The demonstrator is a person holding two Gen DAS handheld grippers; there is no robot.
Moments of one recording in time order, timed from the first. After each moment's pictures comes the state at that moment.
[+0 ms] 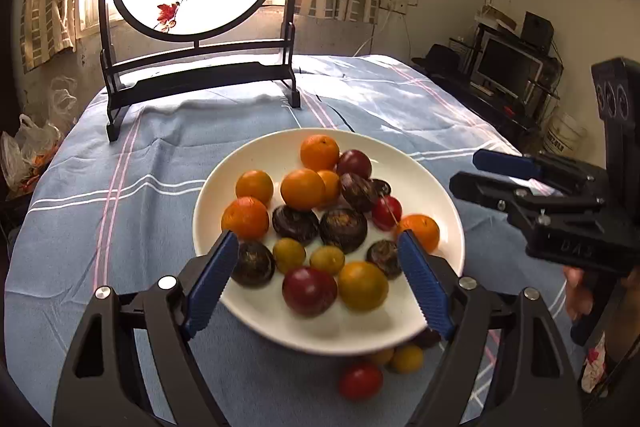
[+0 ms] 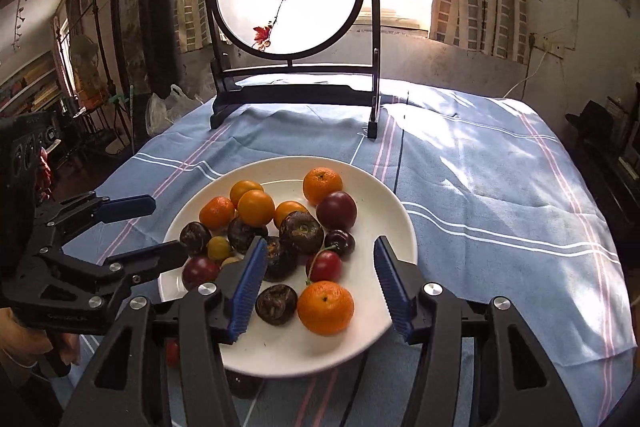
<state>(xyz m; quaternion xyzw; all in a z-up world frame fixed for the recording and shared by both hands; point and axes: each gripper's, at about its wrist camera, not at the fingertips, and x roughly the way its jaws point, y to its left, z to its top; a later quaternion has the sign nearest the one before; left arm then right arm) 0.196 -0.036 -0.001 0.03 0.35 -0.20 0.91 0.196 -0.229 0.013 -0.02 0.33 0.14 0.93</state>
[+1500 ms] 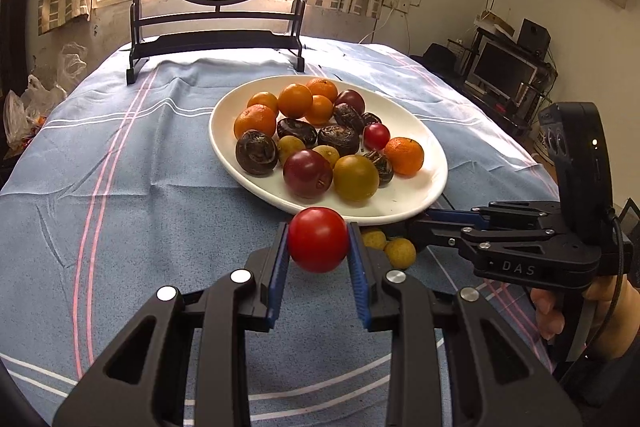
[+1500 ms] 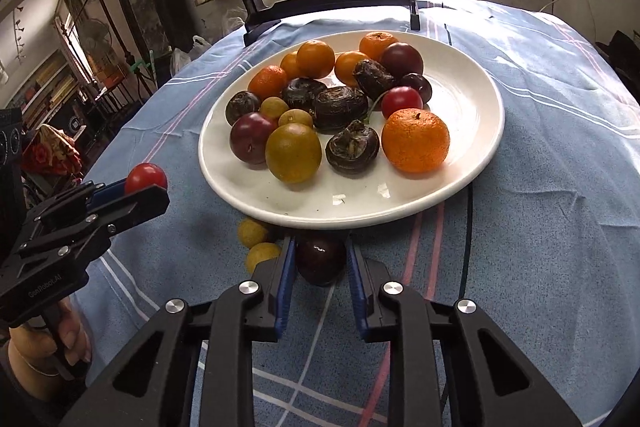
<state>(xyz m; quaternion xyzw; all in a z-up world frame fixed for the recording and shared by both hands) 0.131 -0.005 -0.039 -0.02 0.36 -0.20 0.91 0.148 -0.202 -0.066 0.04 0.44 0.19 0.88</state>
